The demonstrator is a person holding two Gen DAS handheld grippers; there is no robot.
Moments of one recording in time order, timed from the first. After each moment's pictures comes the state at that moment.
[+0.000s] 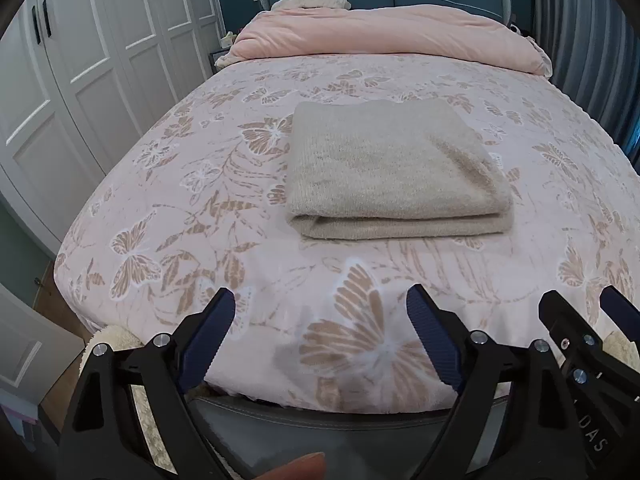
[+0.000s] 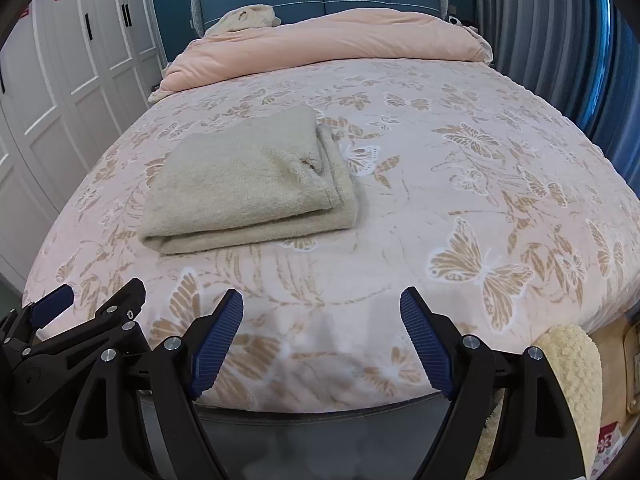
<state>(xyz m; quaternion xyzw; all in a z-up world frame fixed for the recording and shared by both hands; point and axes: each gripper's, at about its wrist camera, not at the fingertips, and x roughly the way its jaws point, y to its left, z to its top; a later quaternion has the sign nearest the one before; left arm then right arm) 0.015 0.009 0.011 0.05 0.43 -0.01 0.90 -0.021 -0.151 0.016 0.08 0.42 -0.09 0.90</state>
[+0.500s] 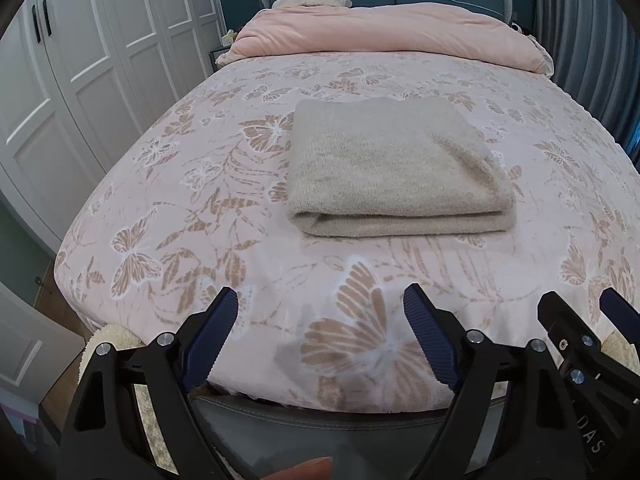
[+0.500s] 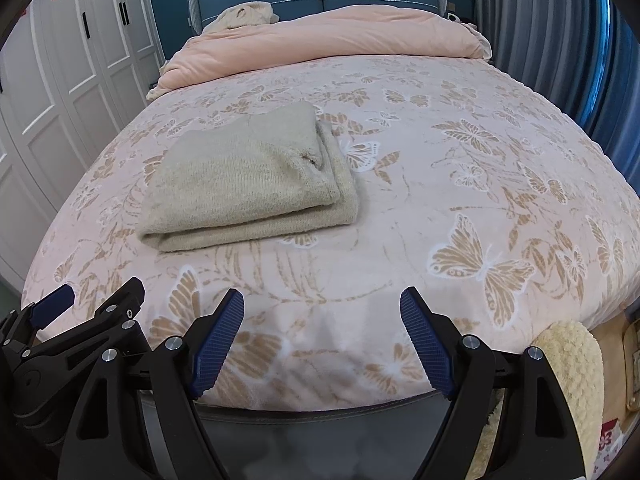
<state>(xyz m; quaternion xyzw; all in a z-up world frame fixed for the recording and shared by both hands) 0.016 0.010 0.010 0.05 0.43 -0.01 0.90 -0.021 -0.148 0.015 0.08 0.42 -0.10 0.90</state>
